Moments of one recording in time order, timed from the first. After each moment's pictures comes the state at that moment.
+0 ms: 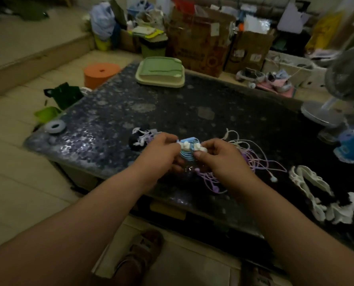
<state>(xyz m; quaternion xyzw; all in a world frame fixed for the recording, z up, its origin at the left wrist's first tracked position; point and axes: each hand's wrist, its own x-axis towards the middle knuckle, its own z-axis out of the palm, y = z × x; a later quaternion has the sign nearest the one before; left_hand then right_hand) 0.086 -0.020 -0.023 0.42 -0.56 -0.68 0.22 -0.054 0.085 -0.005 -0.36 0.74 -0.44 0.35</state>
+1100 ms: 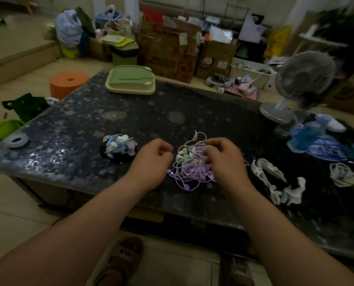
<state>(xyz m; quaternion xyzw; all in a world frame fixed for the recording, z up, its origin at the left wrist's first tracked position) 0.057 0.008 -0.019 0.39 -0.74 -0.51 0.22 -0.081 0.131 0.007 -0.24 0.79 -0.52 0.19</state>
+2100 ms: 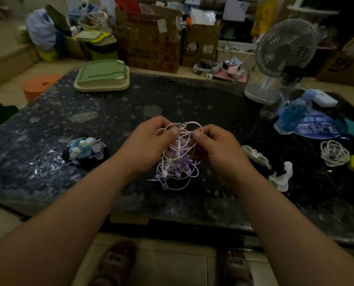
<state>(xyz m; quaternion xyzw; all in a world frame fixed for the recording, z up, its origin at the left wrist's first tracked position) -0.016 0.029 0.014 0.25 -0.77 -0.55 0.19 -0.146 0.164 0.005 -0.27 0.70 -0.59 0.30</state>
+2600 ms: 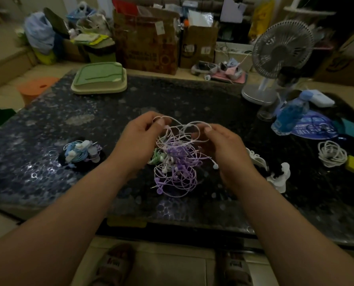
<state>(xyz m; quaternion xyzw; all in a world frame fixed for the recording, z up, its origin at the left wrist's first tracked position) -0.023 0.024 0.011 0.29 -0.74 -0.54 0.27 -0.155 0.171 0.009 -0.22 0.70 -0.62 0.28</state>
